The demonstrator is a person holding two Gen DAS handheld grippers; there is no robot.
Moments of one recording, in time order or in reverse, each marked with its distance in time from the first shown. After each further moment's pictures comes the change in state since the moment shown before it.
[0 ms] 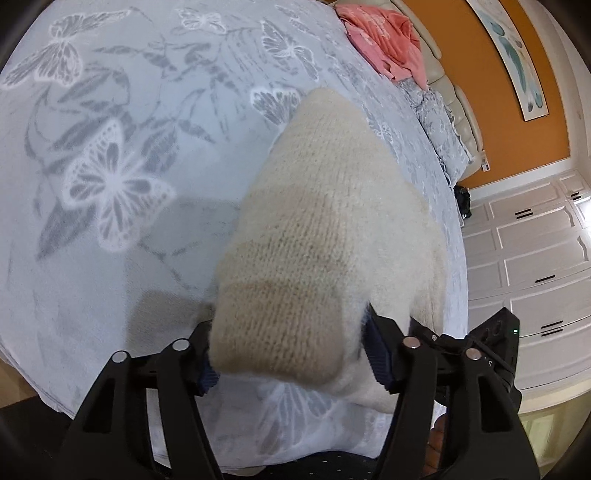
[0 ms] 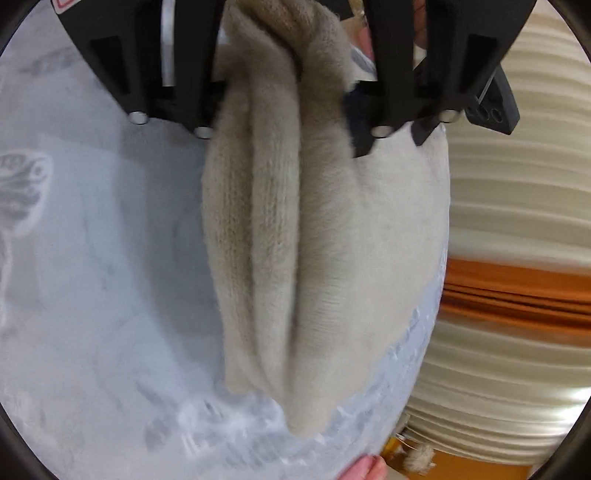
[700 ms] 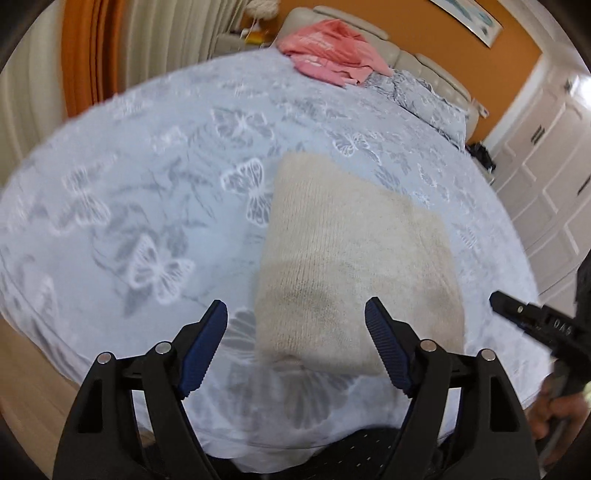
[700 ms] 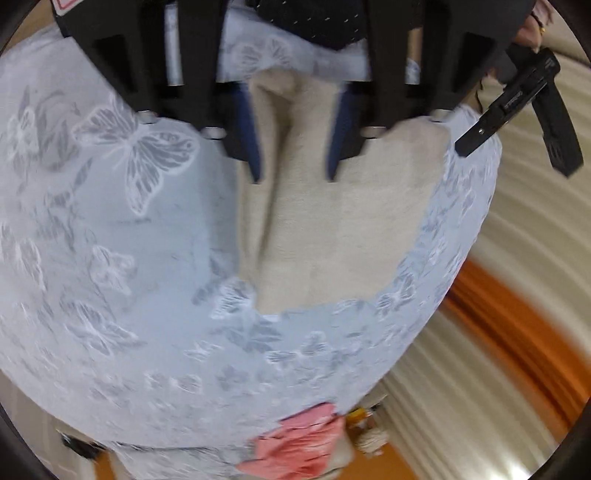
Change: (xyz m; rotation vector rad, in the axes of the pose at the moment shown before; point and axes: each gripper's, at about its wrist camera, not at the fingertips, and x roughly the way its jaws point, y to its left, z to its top) left arm -0.049 -0.087 -0.028 0.413 -0.169 0.273; right arm -0.107 0.033 -0.025 -0.298 -0.214 -0.234
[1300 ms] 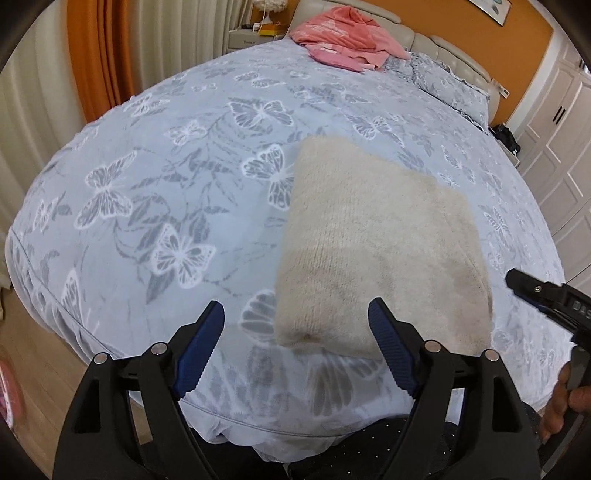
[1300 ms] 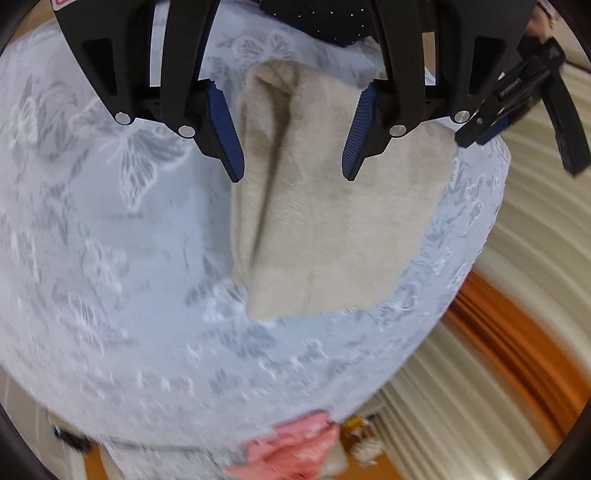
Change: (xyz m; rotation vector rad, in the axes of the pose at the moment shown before) left arm 0.004 -0.005 -0.013 0.025 0.043 0.121; right arm 0.011 0.012 0.004 -0.045 -0.006 -0.040
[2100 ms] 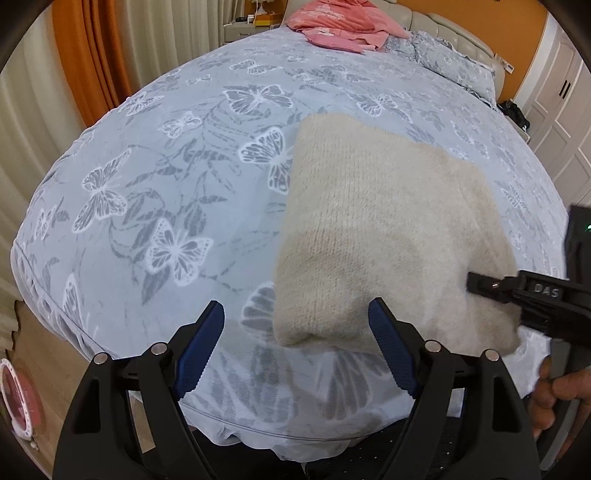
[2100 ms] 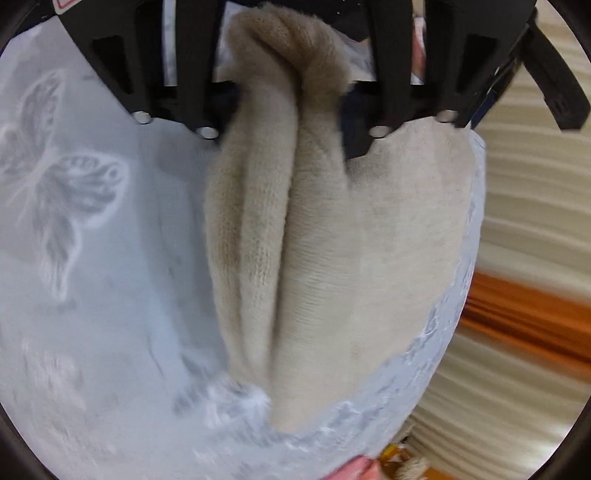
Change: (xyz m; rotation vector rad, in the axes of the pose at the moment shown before) left arm 0.026 -0.008 -0.004 0.052 0.058 0.066; right arm 0.085 -0.028 -0.014 0.216 0.212 0.124
